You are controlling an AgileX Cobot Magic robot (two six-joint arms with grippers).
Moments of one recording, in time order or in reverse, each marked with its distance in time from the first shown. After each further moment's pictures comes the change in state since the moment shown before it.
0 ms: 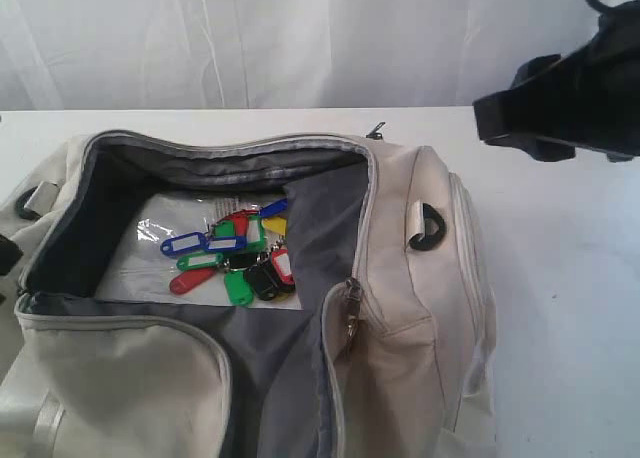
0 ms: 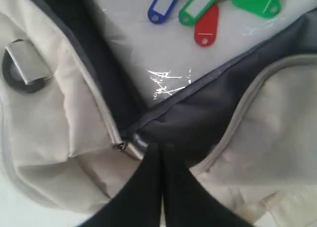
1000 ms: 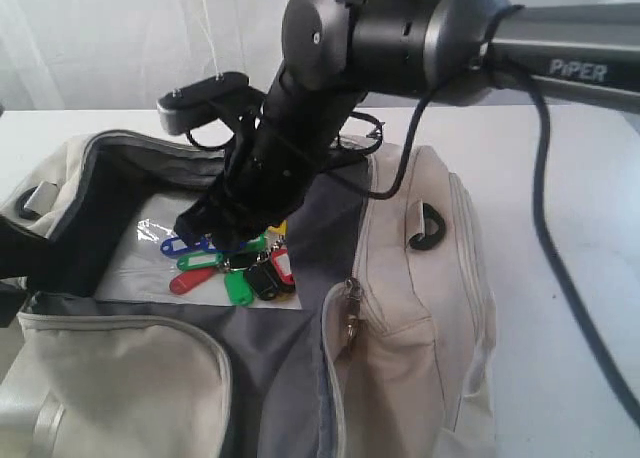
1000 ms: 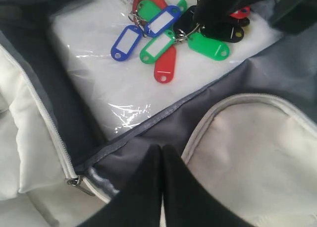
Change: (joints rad) left arm 0.007 -0.036 0.045 -0.182 -0.089 0.064; right arm 0.231 0.900 -0.599 0.347 0.169 -0.461
